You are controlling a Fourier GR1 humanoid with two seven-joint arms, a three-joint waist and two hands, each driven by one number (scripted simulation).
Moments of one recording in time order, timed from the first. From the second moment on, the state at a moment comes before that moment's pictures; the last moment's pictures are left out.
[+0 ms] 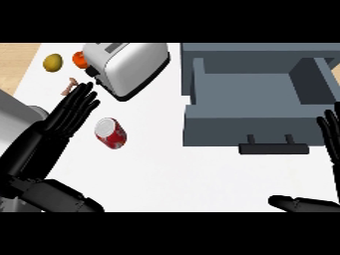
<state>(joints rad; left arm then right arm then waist) -0.11 0.18 -0.05 -1.96 0.22 -0.25 0.32 0.14 -0.08 -0.06 -2.11 0.00 0.01 0.19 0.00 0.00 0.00</state>
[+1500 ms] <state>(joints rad) -0.18 0.11 0.03 -1.50 0.05 -0.28 0.01 0.26 -0.06 -0.18 -2.06 -0.05 0.16 0.03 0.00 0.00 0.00</state>
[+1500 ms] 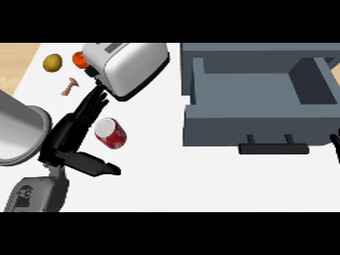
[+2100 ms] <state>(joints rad) -0.23 0.14 0.08 -1.23 -0.01 -0.29 -0.19 0.22 -0.07 -0.21 -2.05 -0.06 0.17 0.06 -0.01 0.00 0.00</state>
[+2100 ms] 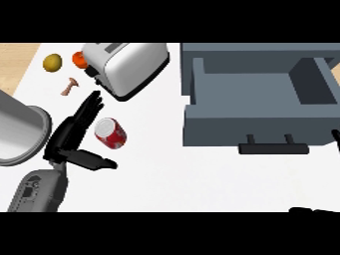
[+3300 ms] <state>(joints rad) -0.36 0.21 0.15 -0.76 -0.08 -0.31 -0.48 0.24 -0.03 -0.23 -2.08 -0.04 0.20 0.04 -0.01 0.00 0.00</state>
